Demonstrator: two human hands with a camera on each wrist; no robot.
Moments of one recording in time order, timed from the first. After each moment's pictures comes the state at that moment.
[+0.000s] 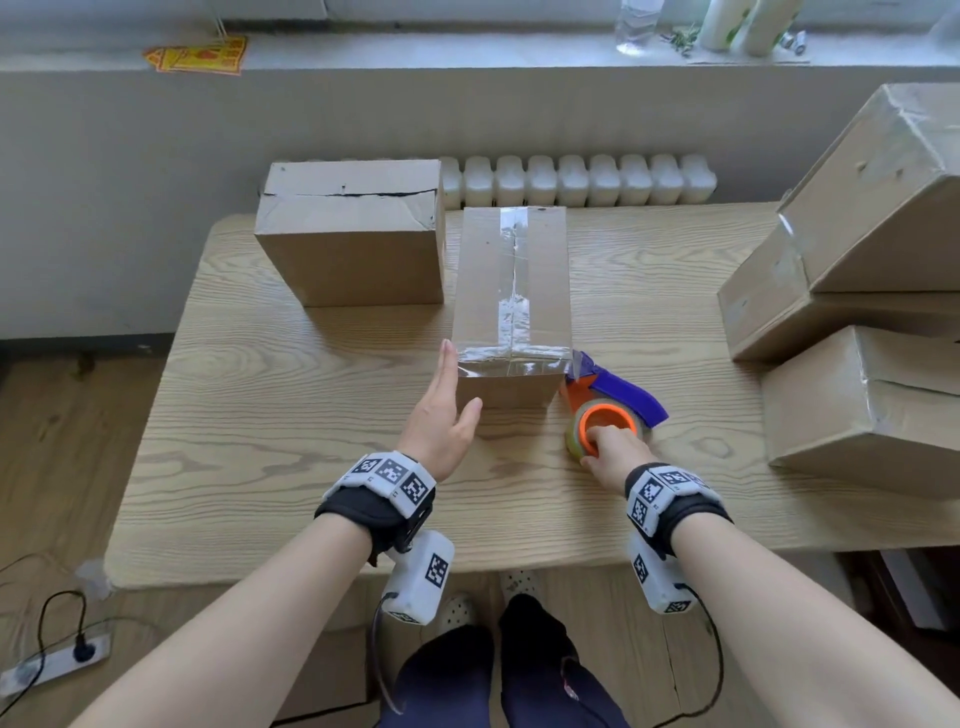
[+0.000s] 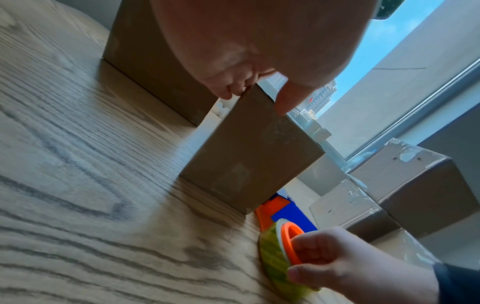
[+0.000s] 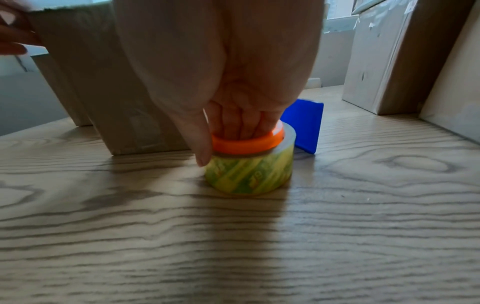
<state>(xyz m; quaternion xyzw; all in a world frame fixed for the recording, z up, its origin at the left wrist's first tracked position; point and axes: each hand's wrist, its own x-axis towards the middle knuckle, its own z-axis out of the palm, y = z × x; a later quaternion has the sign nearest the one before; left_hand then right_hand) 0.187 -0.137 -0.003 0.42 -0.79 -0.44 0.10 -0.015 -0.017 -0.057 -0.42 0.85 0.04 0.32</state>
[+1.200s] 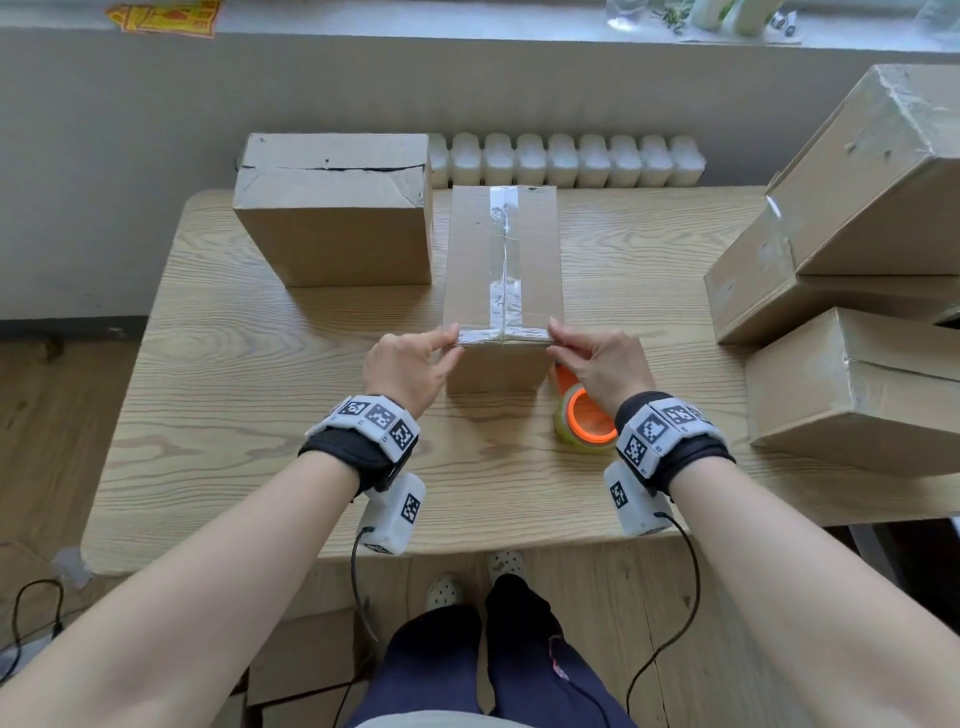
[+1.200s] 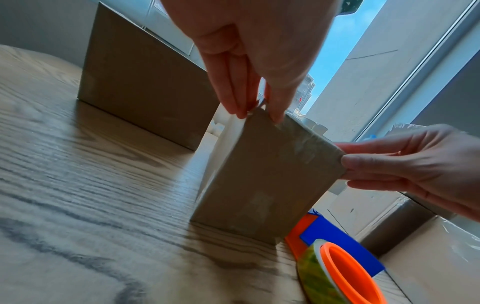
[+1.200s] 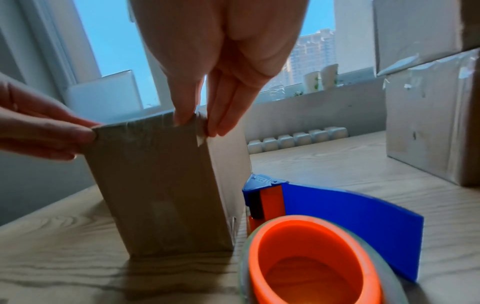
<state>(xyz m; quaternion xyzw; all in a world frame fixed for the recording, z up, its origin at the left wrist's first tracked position) 0.183 -0.174 -0.007 0.46 -0.82 -0.26 0.20 -0.019 -0.060 -0.001 -0.48 0.79 -0.33 0.16</state>
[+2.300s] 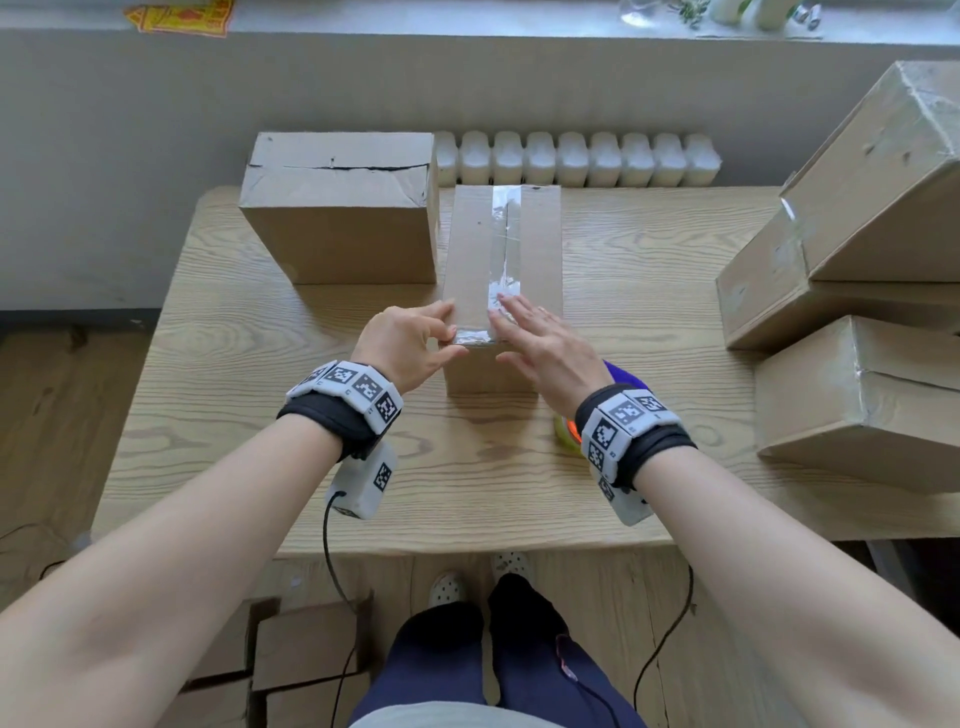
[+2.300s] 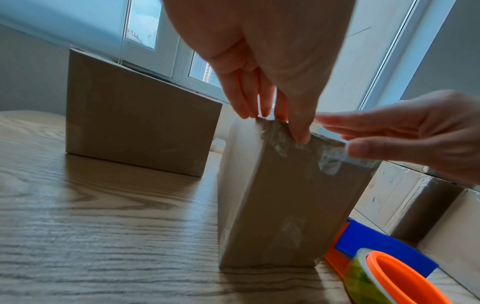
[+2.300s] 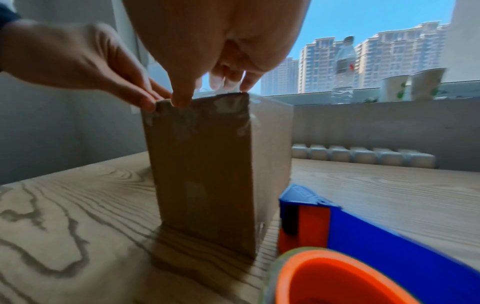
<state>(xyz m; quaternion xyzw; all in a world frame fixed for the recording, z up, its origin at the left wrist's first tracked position) 0.180 -0.201 0.011 0.37 -0.89 -0.23 0.11 0.000 -0.090 -0.010 -0.71 0.67 -0.19 0.05</state>
